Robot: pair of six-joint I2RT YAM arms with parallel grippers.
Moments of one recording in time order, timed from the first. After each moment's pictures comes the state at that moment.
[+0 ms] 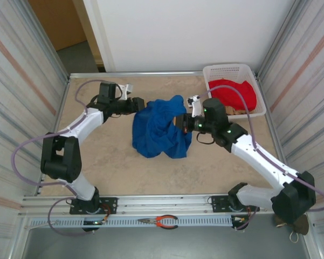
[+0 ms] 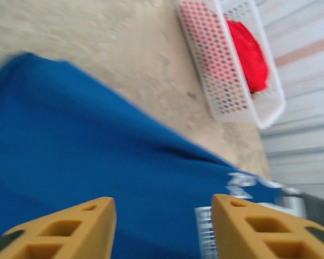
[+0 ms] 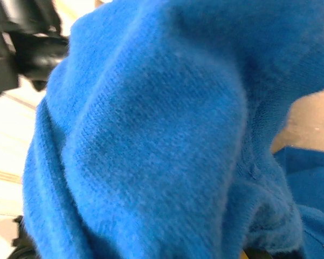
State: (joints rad) left arm -0.24 1.64 1.17 -0.24 0.67 -0.44; right arm 0.57 1.16 0.94 -0.23 -0.42 0.54
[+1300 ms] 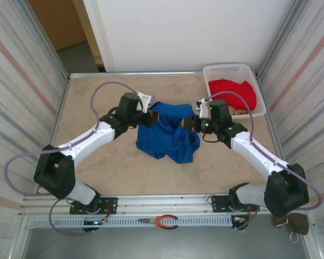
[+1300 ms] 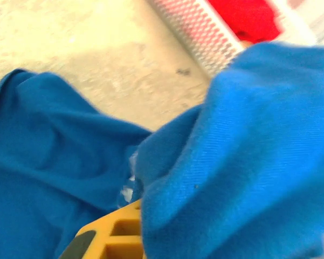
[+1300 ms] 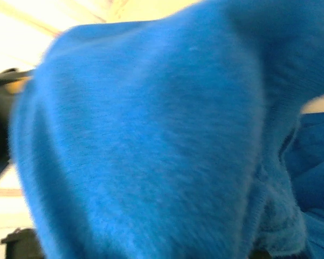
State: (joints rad) left arm -0.55 1.46 1.06 -0.18 0.35 -0.30; right arm 0.39 1.26 0.84 -0.19 -0.54 0.60
